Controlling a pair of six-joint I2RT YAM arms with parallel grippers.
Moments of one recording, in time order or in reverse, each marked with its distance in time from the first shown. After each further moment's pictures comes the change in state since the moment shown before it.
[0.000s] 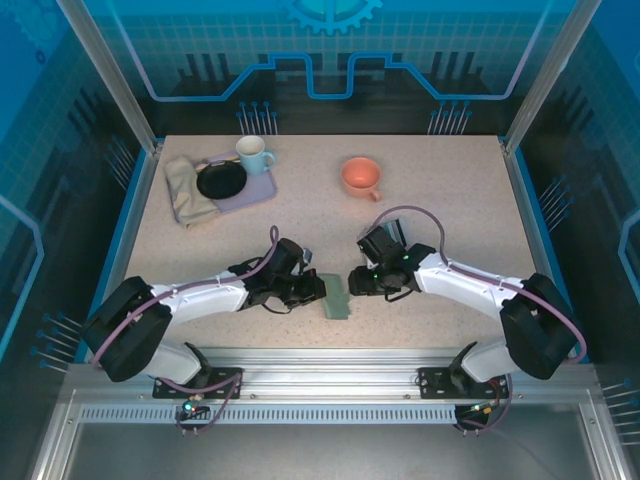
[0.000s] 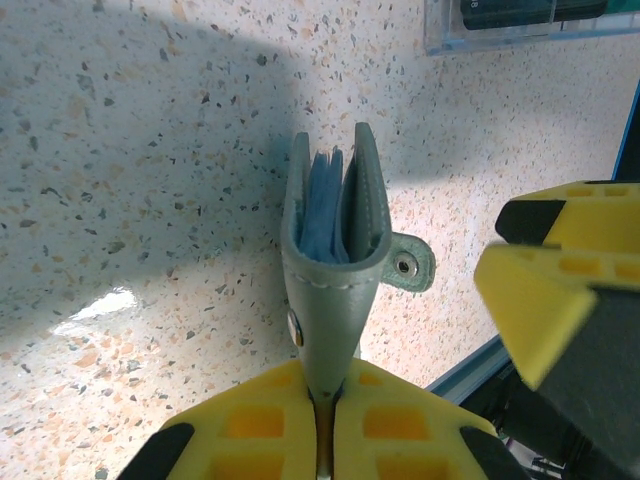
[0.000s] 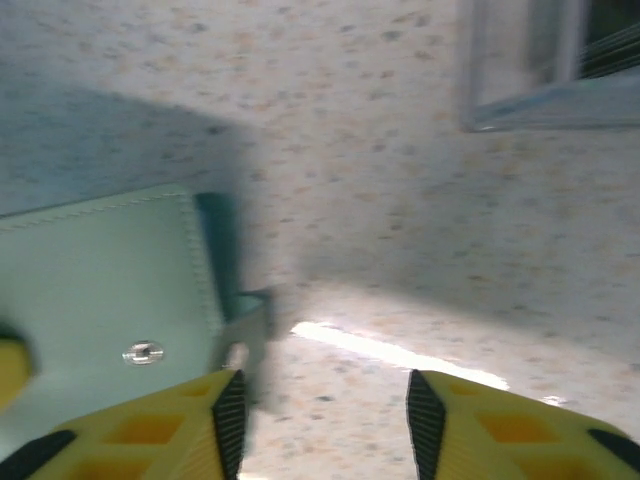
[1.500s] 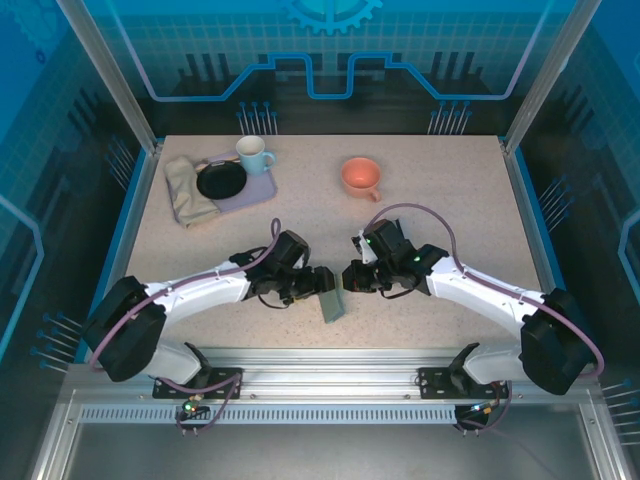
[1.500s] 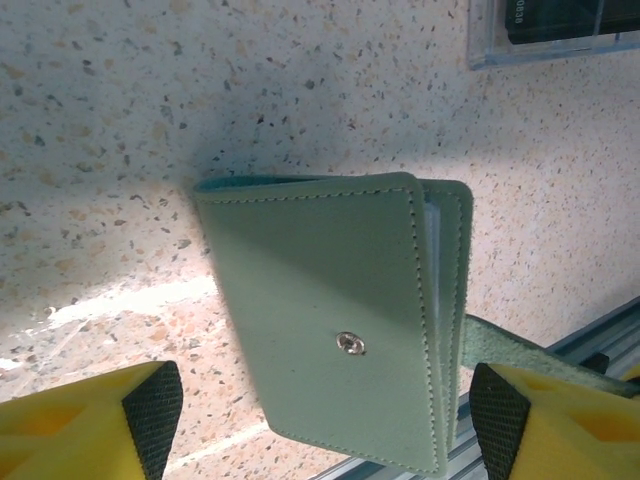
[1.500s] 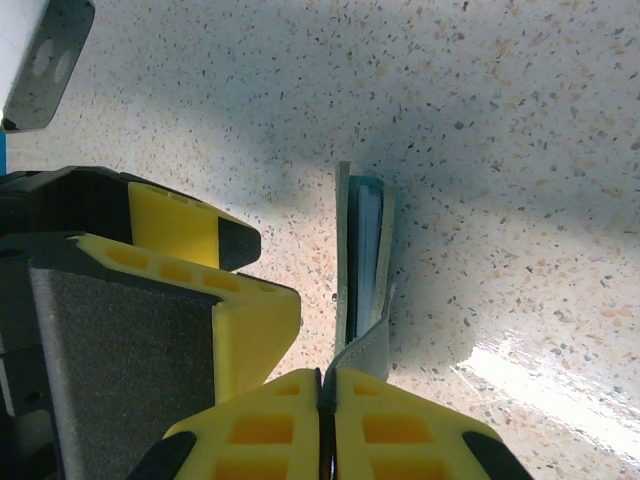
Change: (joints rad) left arm 0.000 0.006 0.136 -0.257 -0.078 0.074; right arm -0.002 -0.105 -0.001 0.085 -0.232 0.077
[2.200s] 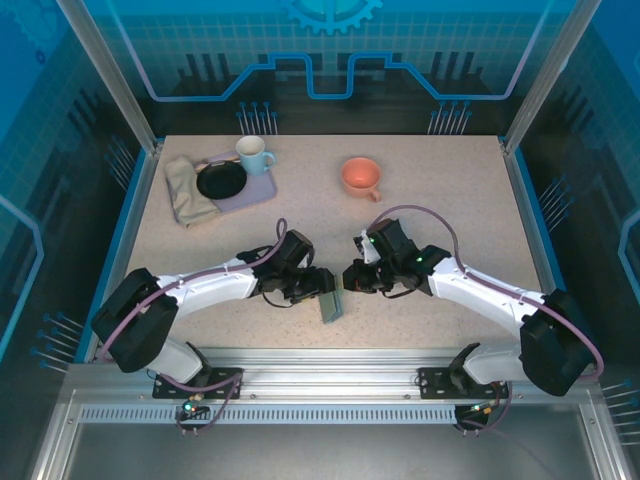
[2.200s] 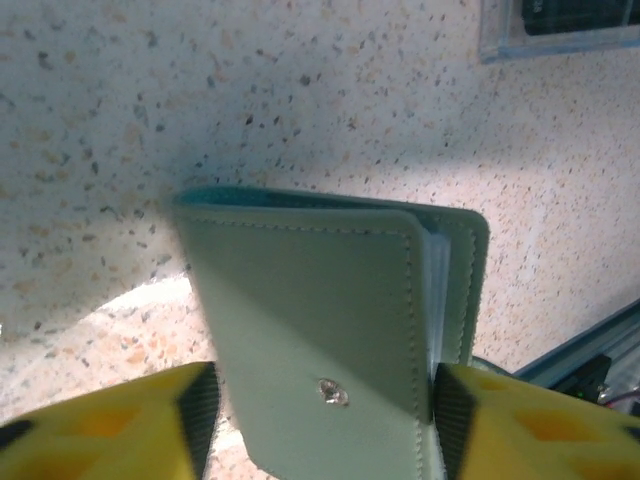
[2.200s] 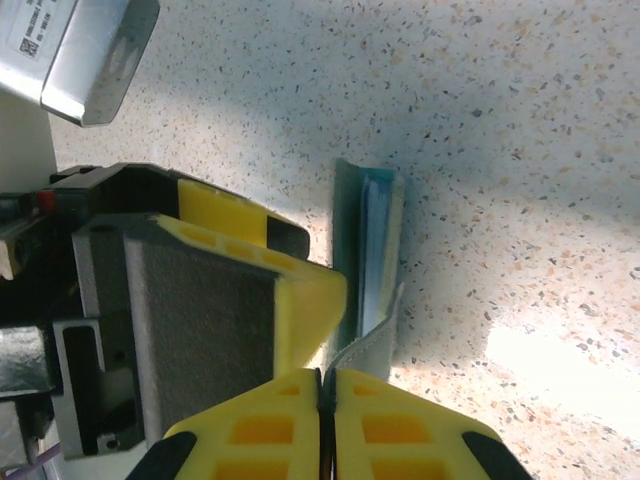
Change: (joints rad) left arm -0.004 0.062 0.019 0.022 0.018 -0.007; right arm -0.028 -0.006 -0.023 0.026 -0.060 0.026
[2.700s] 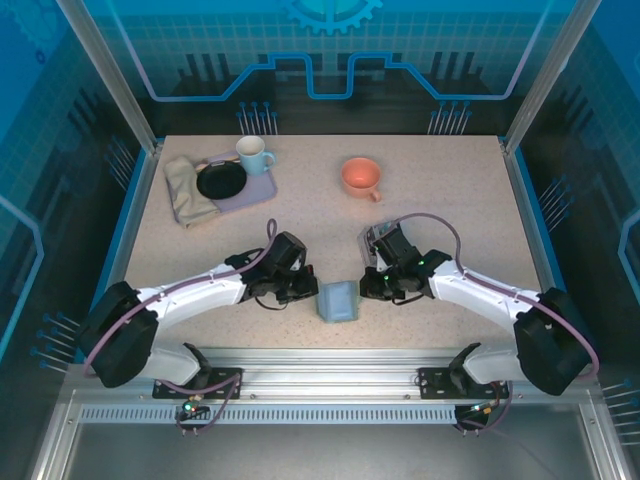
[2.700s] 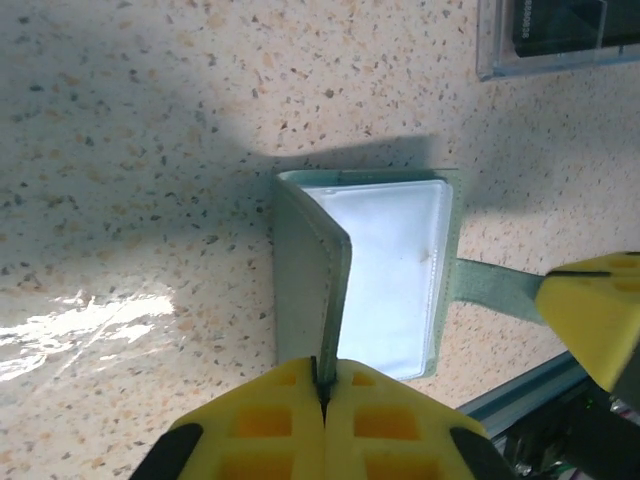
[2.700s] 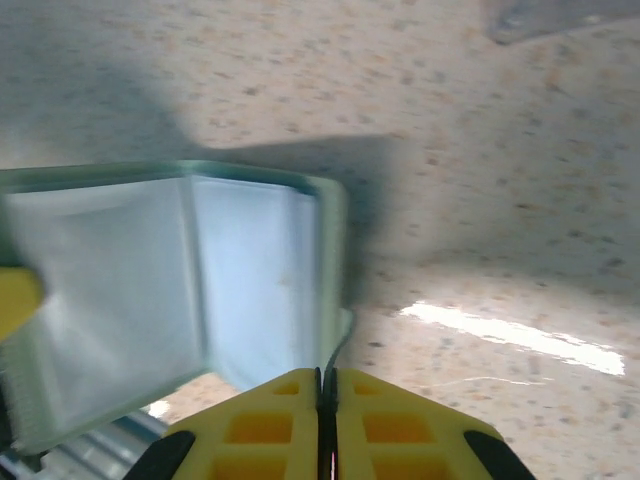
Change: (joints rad) left arm 0.000 -0.112 -0.038 -0.053 -0.066 0.008; right arm -0.044 0.017 -0.084 -0.072 0.159 0.000
